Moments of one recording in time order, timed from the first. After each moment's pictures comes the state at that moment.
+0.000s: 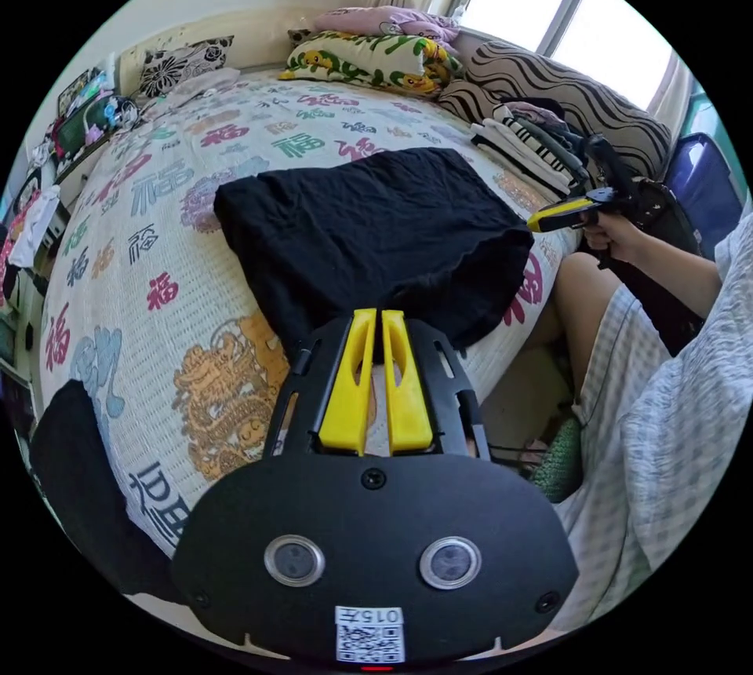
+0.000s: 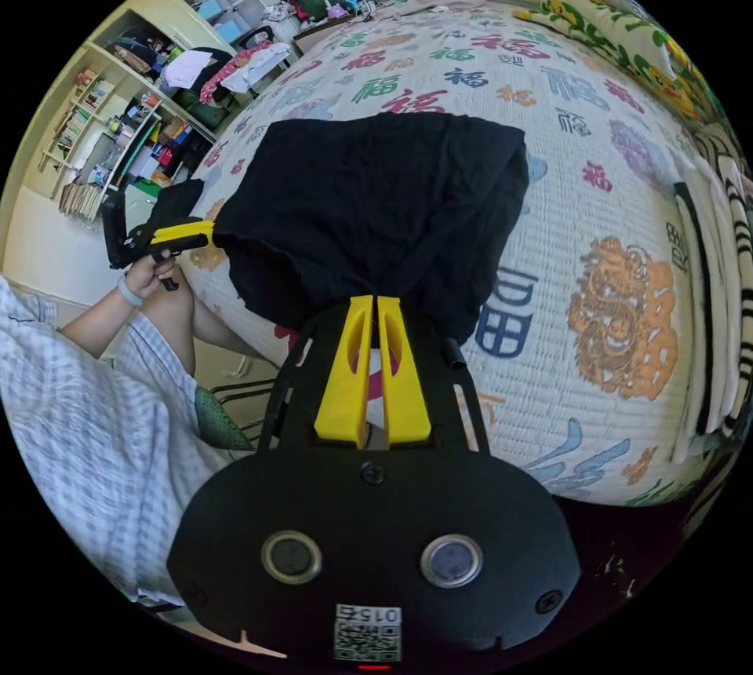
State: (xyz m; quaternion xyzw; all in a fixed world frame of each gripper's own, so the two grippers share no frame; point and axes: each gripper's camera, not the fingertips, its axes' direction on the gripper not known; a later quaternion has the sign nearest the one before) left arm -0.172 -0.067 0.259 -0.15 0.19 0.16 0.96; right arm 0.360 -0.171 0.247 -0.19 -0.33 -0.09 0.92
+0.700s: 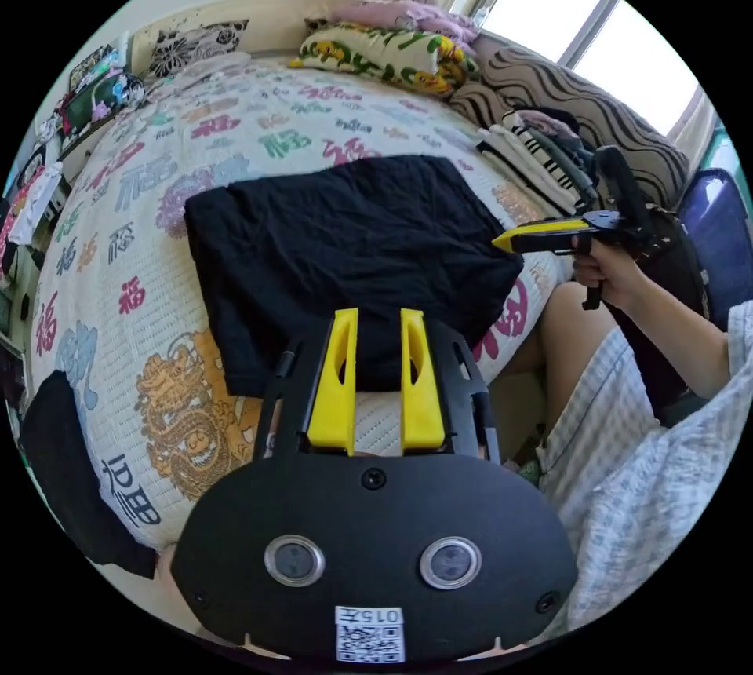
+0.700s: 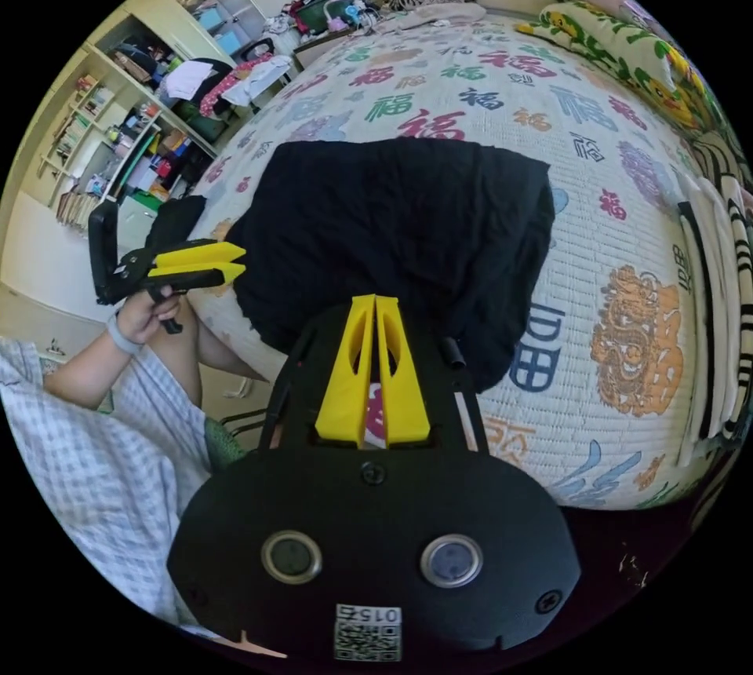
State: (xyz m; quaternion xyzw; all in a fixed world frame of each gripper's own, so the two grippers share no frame) left arm -0.162 -0.053 0.275 -0.20 0.17 0.11 0.96; right arm 0.327 -0.167 0.240 -0.19 -0.31 -0.07 0.93
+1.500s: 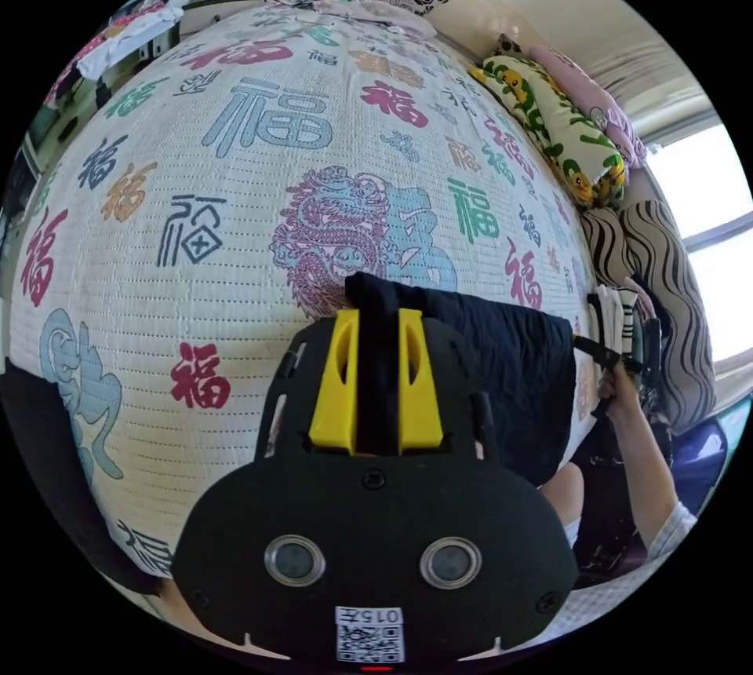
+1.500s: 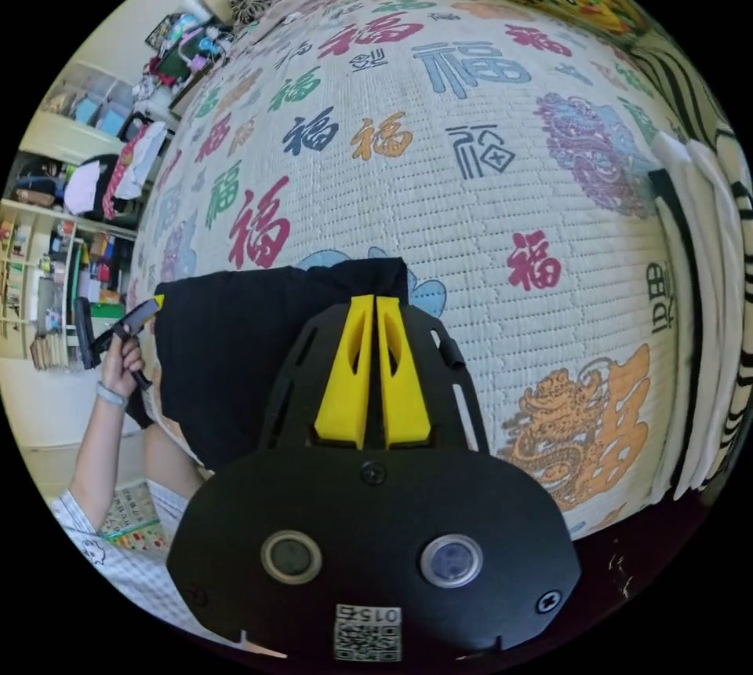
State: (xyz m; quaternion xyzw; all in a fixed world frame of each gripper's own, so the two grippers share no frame) left arm -0.323 -0.120 0.396 -0.23 0.12 -0.14 0.96; right arm 0.348 -0.278 0.372 -0.24 -0.25 0.07 0.93
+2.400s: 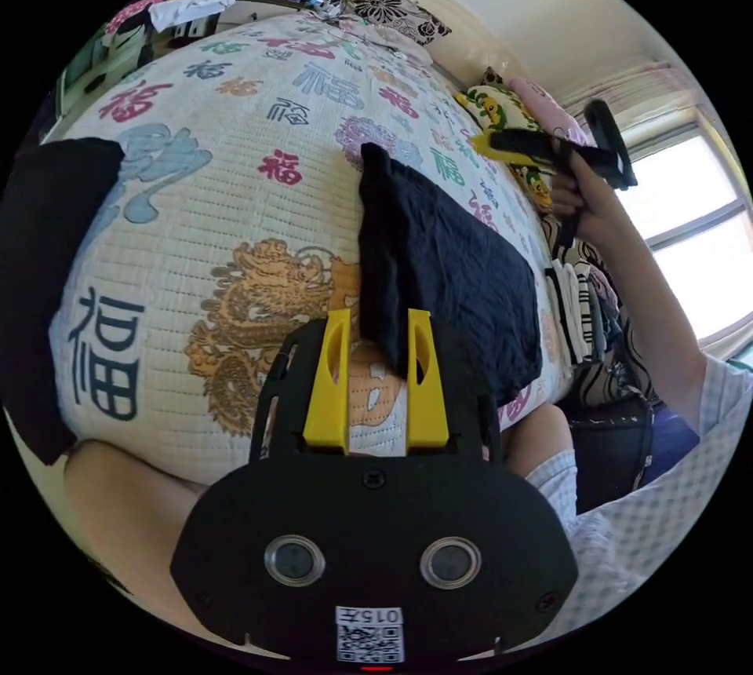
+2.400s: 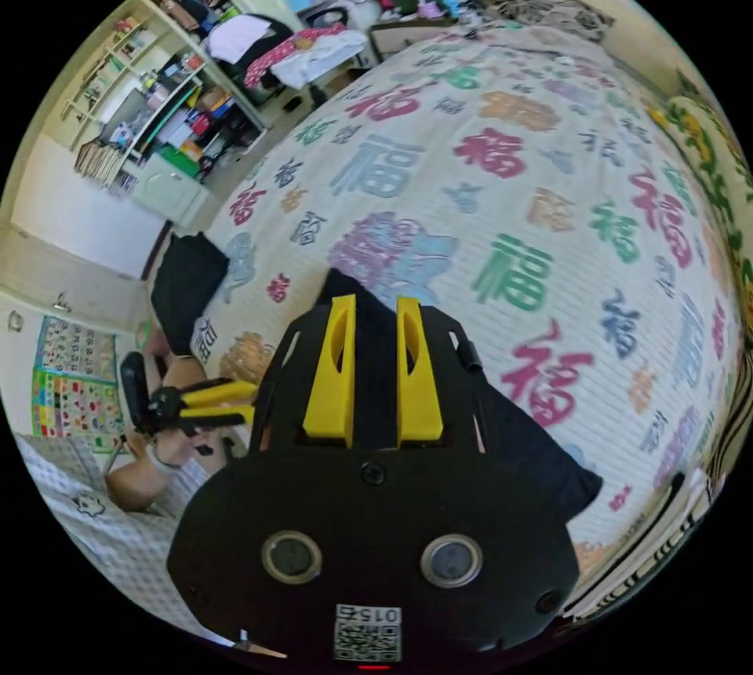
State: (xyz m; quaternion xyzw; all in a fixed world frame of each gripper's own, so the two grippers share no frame) left arm -0.335 0.034 0.293 -0.17 0.18 -0.20 0.95; right arm 0.043 -0.405 0.318 -0.20 -0.38 -0.22 0.88
